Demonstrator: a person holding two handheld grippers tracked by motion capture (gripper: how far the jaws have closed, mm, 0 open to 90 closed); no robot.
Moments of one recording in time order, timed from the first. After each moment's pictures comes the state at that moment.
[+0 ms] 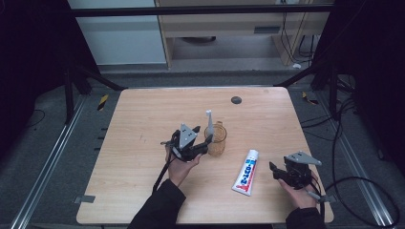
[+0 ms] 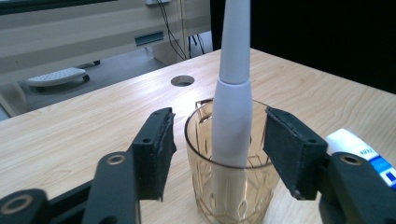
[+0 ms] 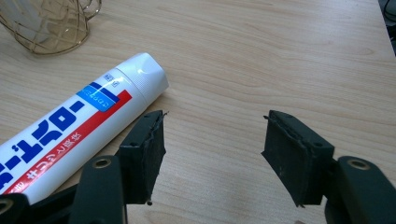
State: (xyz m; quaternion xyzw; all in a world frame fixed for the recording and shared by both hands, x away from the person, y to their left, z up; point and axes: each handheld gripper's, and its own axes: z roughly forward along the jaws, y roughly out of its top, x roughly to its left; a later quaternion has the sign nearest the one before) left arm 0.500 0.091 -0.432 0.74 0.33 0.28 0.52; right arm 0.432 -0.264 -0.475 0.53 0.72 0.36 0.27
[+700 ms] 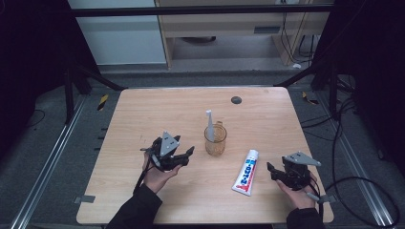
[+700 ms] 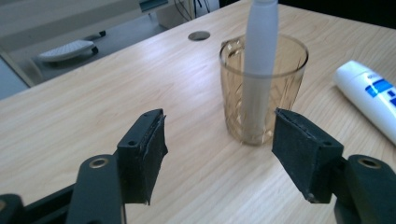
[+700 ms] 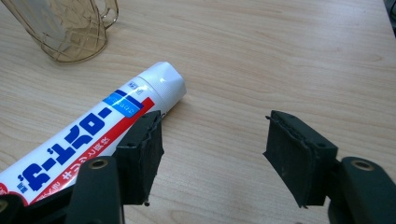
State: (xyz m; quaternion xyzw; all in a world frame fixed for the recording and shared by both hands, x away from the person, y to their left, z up) left arm 0.471 0.150 -0.427 0.78 0.33 0.27 0.45; right arm 0.426 -0.255 -0.466 0.52 0.72 0.37 0.27
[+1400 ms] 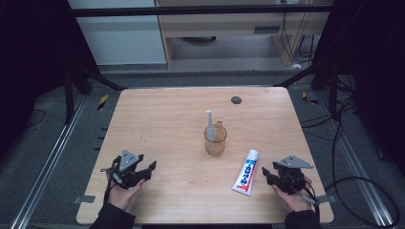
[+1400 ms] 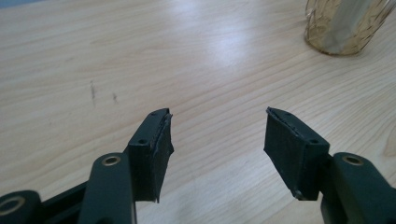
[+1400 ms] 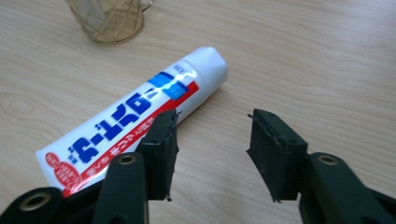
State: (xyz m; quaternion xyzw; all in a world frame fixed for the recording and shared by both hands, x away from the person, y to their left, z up) left arm 0.438 0.255 -0.463 0.76 0.44 0.25 0.40; right arm 0.416 -0.238 -0.467 0.50 0.75 0.37 0.24
